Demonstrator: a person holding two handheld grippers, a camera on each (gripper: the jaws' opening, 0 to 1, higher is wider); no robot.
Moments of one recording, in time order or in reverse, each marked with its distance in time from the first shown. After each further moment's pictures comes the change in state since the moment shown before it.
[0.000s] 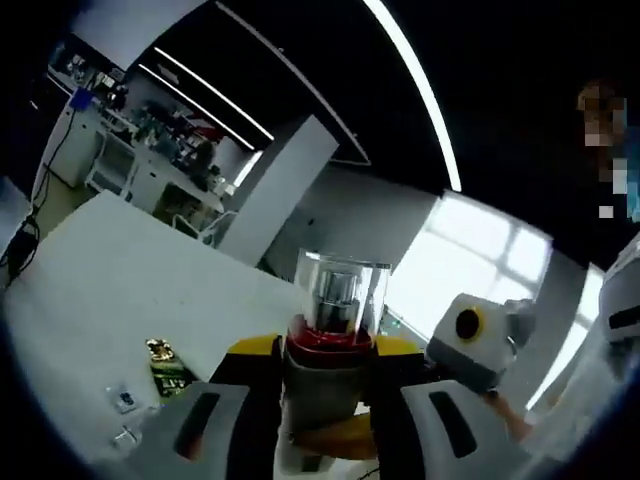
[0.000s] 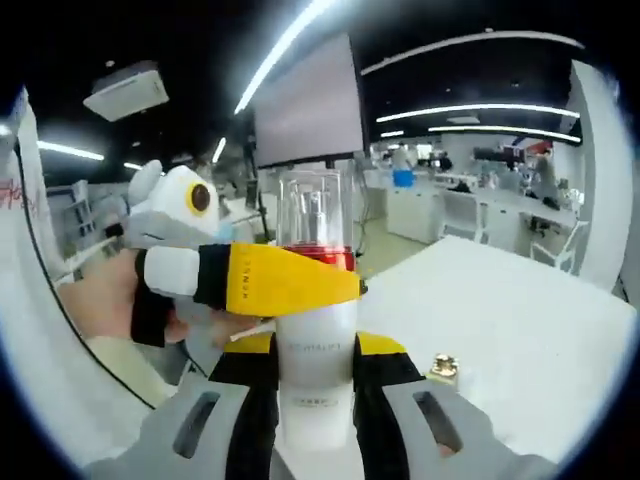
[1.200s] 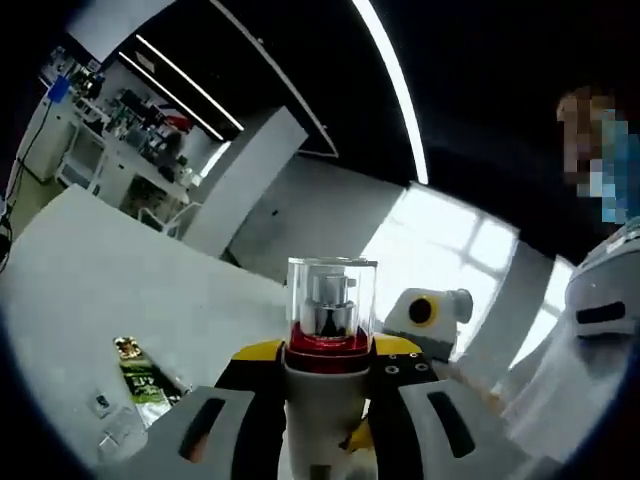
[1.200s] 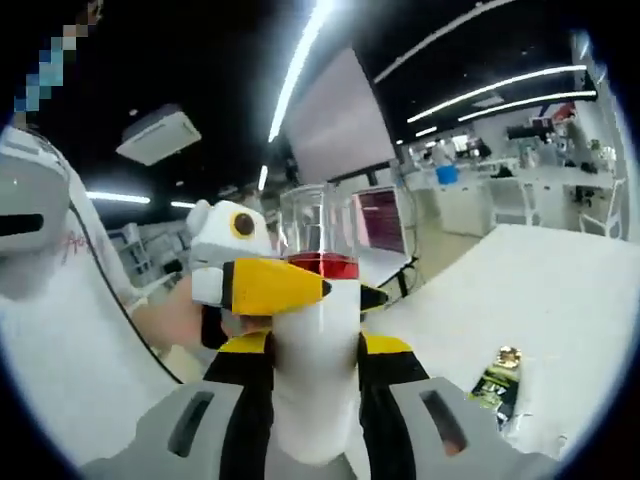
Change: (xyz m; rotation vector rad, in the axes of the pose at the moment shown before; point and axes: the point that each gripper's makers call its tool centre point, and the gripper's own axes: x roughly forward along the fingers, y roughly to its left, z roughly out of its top) left arm -0.020 -0.061 -0.016 0.051 0.149 -0.365; right arm -0.044 0.033 0.006 0.225 -0.094 0.428
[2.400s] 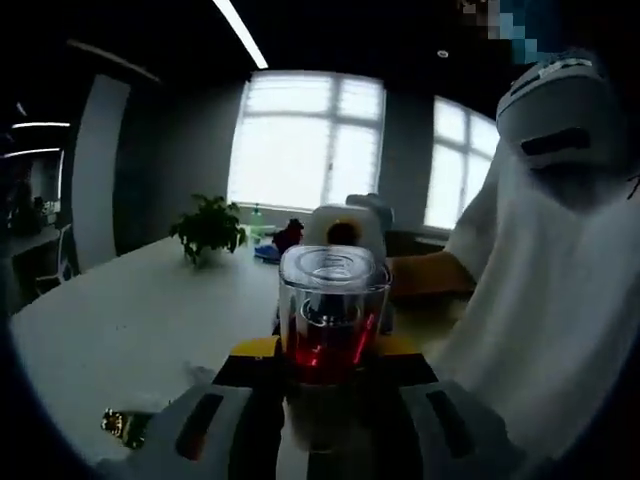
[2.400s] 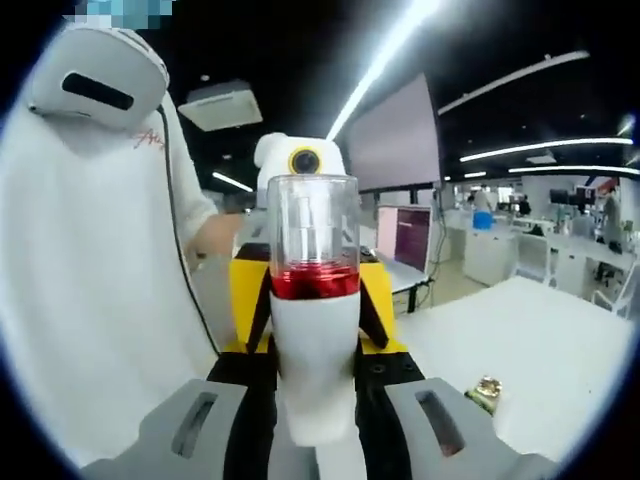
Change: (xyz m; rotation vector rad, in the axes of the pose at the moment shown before) left arm 0.030 -0.042 -0.096 0.433 0.496 -0.408; right arm -0.043 0.010 -0.057 -0.344 -0.014 -0.010
